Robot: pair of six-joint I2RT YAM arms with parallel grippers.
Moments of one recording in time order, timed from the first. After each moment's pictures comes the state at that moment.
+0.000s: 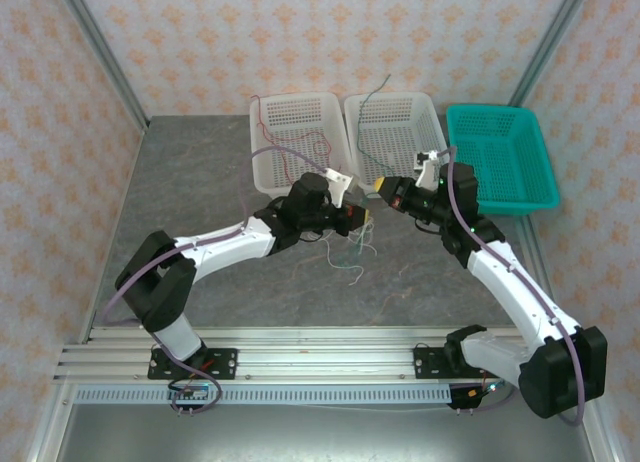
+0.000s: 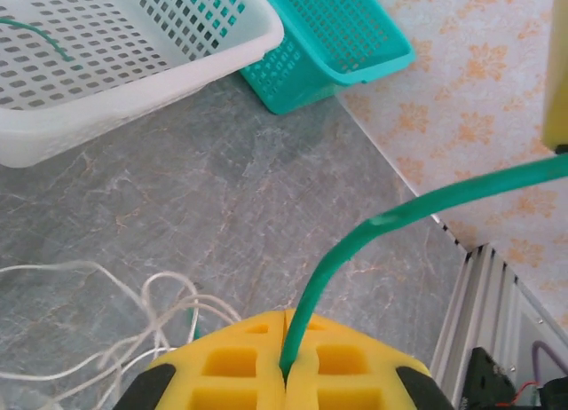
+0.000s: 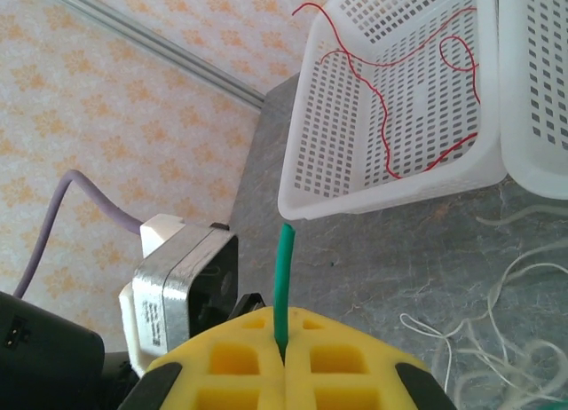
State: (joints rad) left arm -0.72 1.66 1.09 0.13 0.35 -0.50; right arm 0.30 1.08 0.85 -0.10 -0.53 0.78
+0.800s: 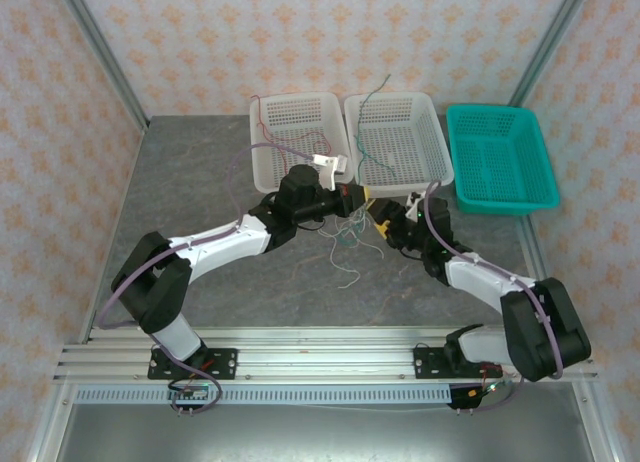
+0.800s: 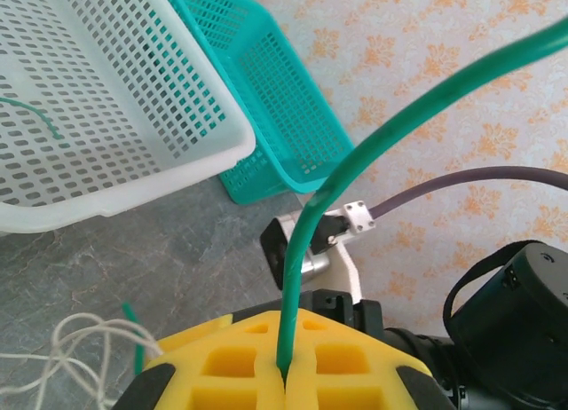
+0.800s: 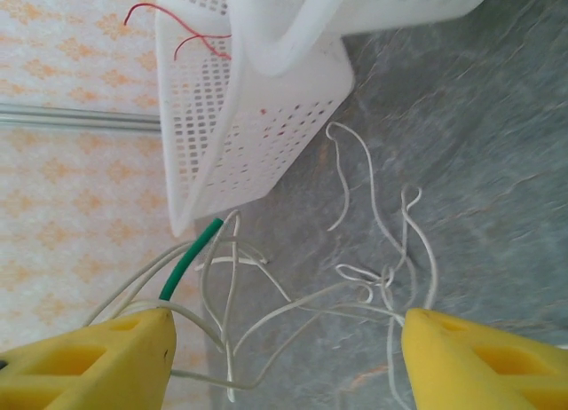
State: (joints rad) left arm -0.69 1.64 1.08 0.31 0.32 -0.73; right arm 0.34 1.28 0.49 0.37 -0.42 1.19
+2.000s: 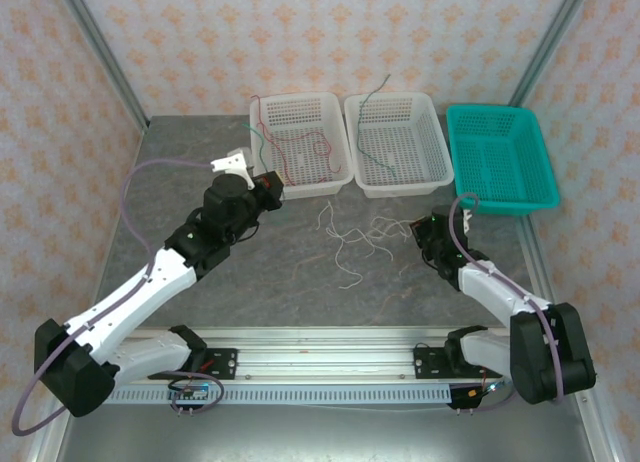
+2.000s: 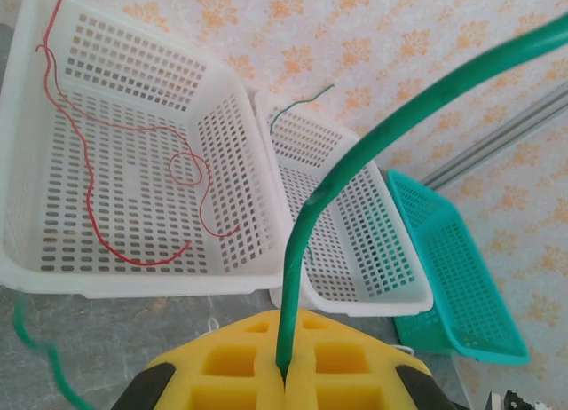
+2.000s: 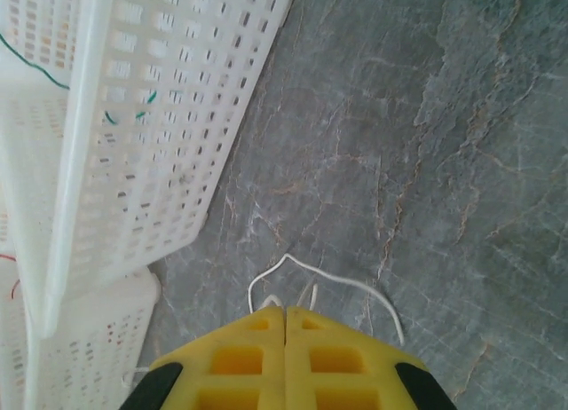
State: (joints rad) left arm -0.56 1.09 0.91 -0.12 -0.20 -0.75; right arm 0.21 1.16 0.45 0.03 0.01 1.22
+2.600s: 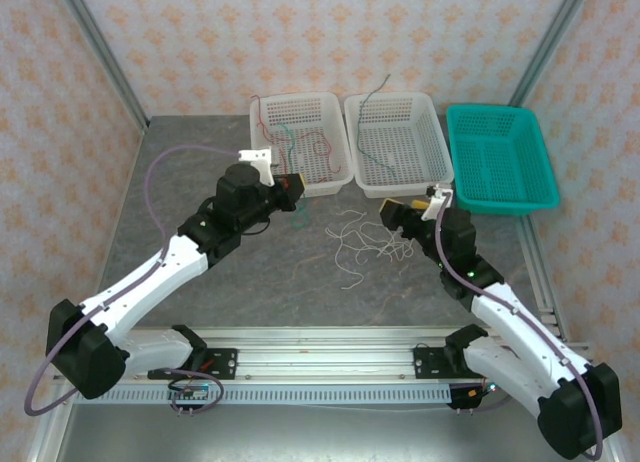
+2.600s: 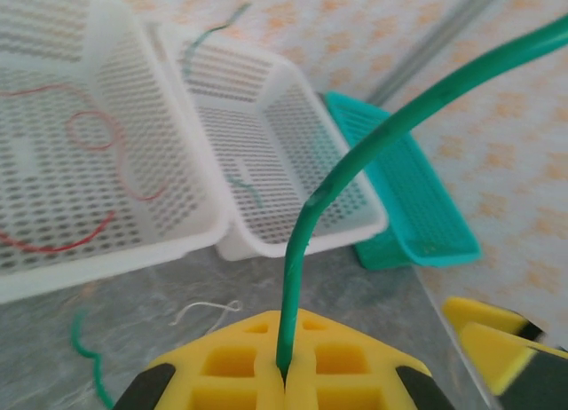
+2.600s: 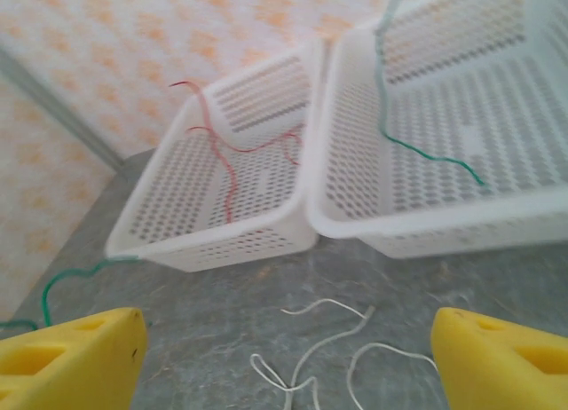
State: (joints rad) left arm -0.56 1.19 1.00 -0.10 0.08 -0.61; right arm 0.42 0.84 0.54 0.04 -0.04 0.48
